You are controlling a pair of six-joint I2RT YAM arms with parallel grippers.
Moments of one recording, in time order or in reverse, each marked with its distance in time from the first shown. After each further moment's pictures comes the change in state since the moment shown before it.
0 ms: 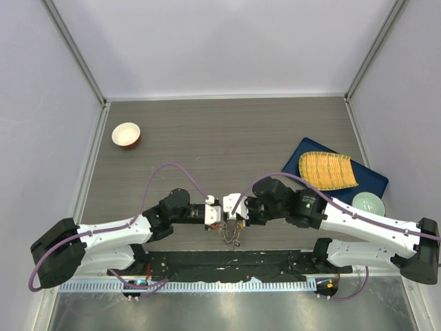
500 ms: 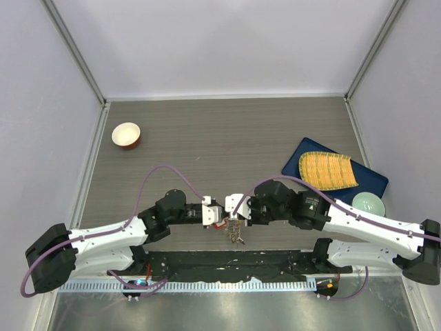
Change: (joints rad) left arm -0.010 -0.083 0.000 -0.046 -0.079 0.038; right arm 0.010 -0.029 0.000 -0.025 0.101 0.008
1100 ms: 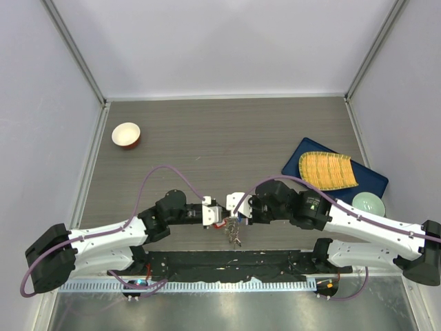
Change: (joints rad) left arm -0.003 -0.003 0.000 -0.006 -0.014 0.002; right arm 0.000 -0.008 0.000 -0.028 0.044 0.001
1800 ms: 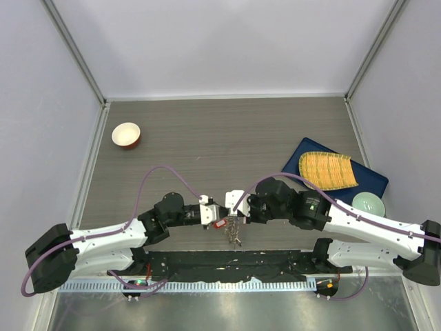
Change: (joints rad) left arm 0.000 0.001 -0.038 0.079 -0.037 -0.058; right arm 0.000 0.000 -0.007 0.071 -0.046 0.040
